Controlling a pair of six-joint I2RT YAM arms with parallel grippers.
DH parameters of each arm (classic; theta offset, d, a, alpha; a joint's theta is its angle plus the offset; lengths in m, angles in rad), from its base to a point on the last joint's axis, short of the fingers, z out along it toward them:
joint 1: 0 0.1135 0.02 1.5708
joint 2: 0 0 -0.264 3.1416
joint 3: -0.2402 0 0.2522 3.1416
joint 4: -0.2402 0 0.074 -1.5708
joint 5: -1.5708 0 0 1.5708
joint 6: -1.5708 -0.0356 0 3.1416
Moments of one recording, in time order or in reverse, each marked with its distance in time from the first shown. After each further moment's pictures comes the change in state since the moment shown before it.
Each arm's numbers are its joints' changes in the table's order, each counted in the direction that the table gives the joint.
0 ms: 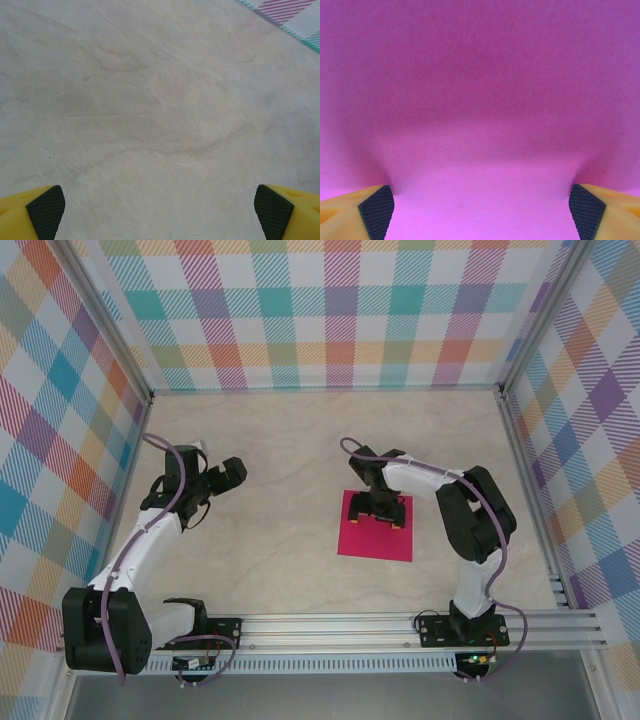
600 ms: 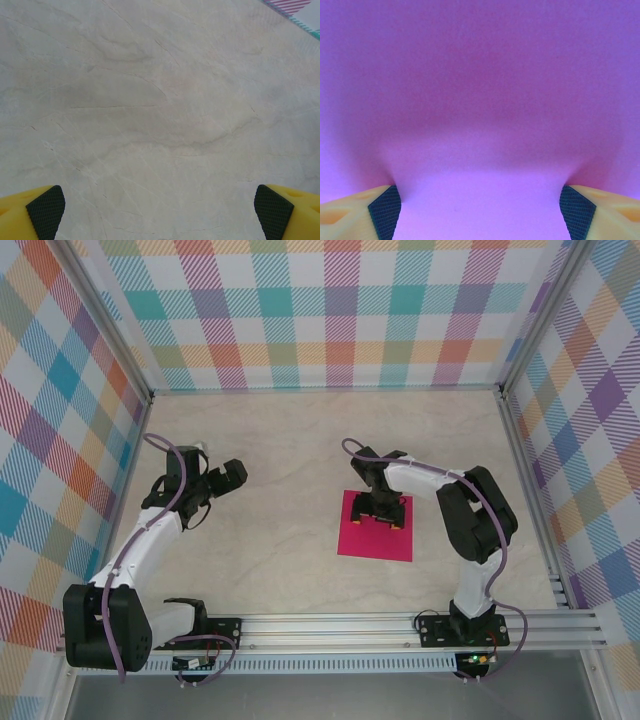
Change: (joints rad) left arm 0.000 -0.014 0.000 -0.018 -0.001 0.000; right arm -0.012 0.003 0.026 0.019 -0.001 0.003
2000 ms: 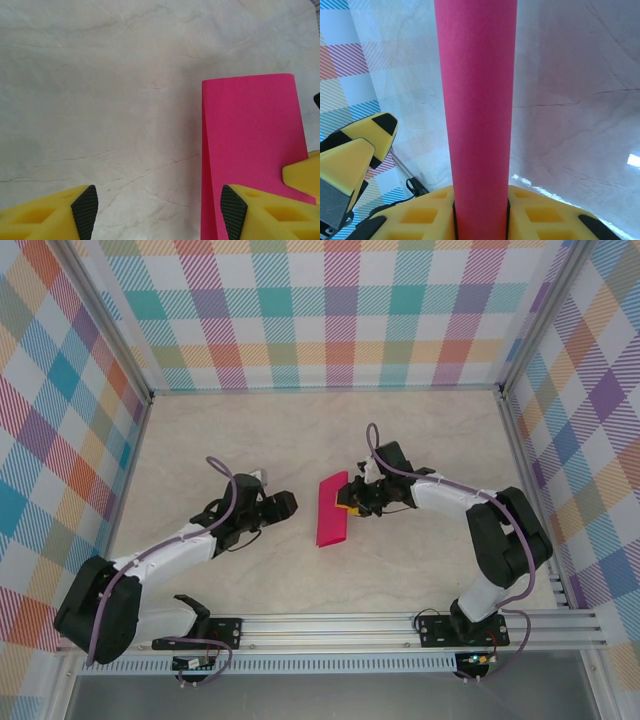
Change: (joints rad) left arm -0.472 -0.073 0.193 0.308 0.021 0.297; right arm -0.073 0.226 0.271 0.646 0.640 -0.104
